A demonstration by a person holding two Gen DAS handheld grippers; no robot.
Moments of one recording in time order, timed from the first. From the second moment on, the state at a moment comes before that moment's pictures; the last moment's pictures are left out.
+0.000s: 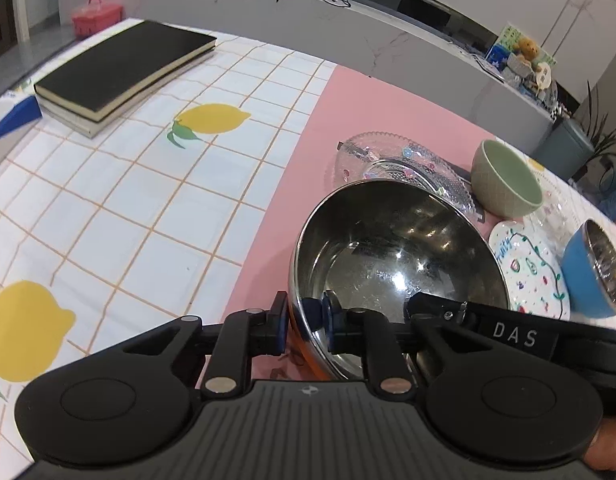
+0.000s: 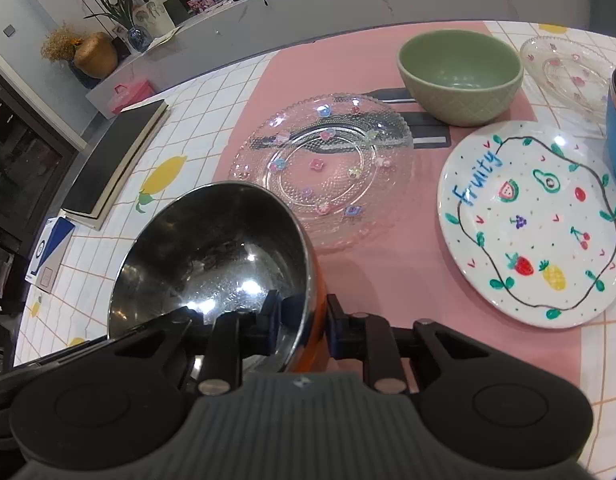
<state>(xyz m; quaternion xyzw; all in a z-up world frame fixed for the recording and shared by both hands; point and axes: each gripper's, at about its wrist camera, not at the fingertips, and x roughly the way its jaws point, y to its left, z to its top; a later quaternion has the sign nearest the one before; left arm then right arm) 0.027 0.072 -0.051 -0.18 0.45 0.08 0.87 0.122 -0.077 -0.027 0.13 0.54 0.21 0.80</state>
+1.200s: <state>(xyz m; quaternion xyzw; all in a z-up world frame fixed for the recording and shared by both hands) -0.011 0.000 -0.017 -0.16 0.48 -0.07 0.86 0.059 -0.196 0.018 0.16 0.53 0.19 0.81</state>
